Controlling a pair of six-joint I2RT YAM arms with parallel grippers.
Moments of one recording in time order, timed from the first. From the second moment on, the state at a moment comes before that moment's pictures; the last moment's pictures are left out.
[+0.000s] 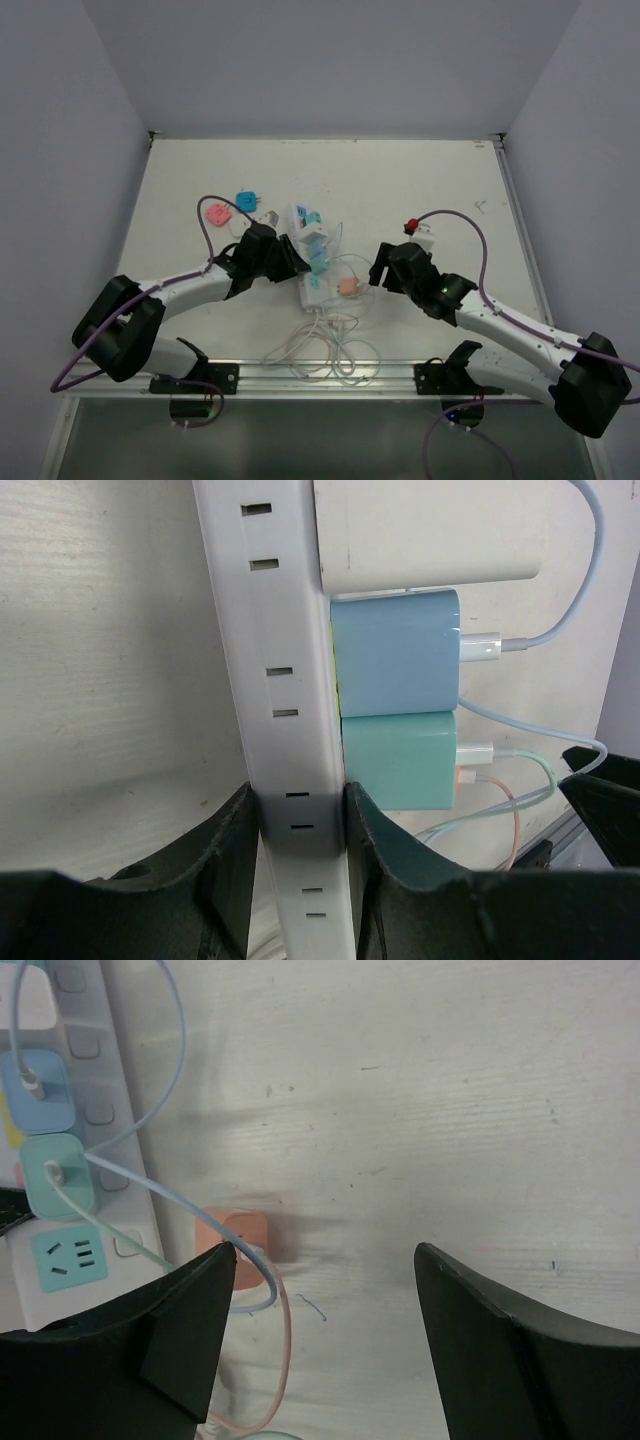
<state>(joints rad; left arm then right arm) -0.60 1.39 0.60 0.05 0.12 -0.91 0.75 1.02 0.58 -0.35 0.40 0.81</state>
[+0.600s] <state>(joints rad) -0.60 1.39 0.60 0.05 0.12 -0.90 0.75 1.34 0.80 -0.09 0.02 0.71</state>
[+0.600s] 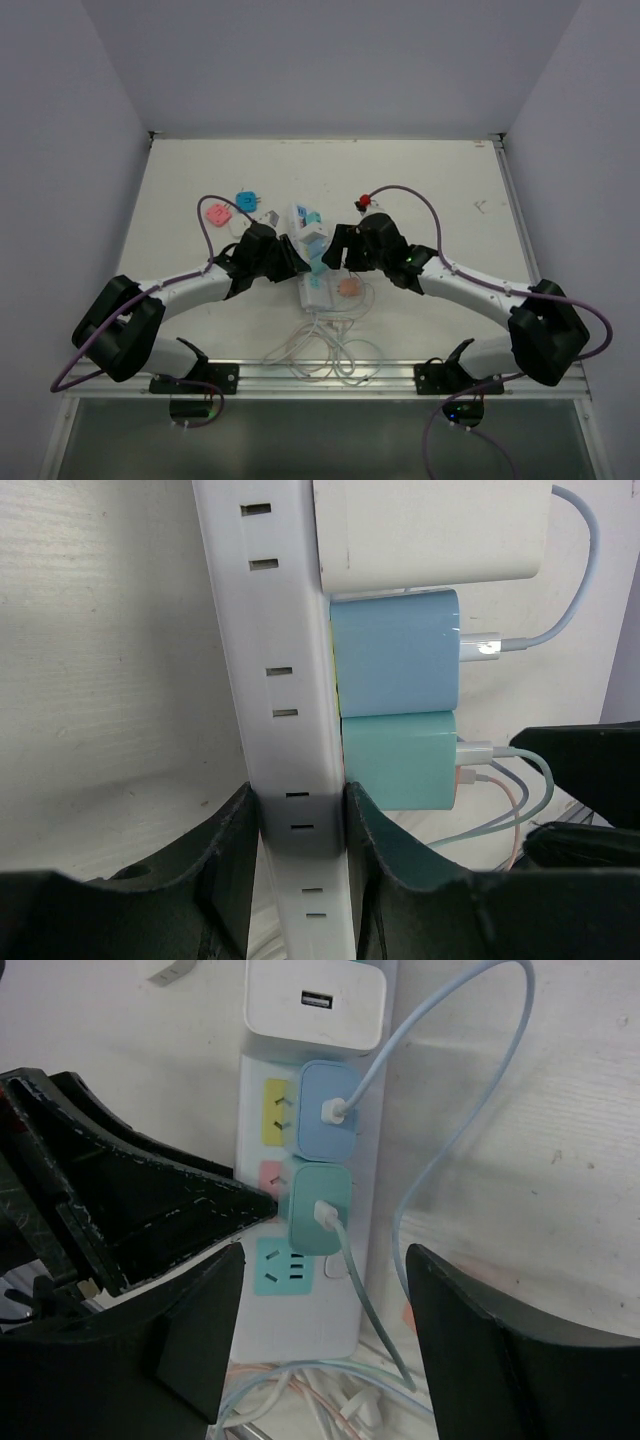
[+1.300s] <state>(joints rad) -0.59 1.38 0.59 0.06 0.13 -0.90 0.75 1.58 0.84 0.04 -0.15 0.83</state>
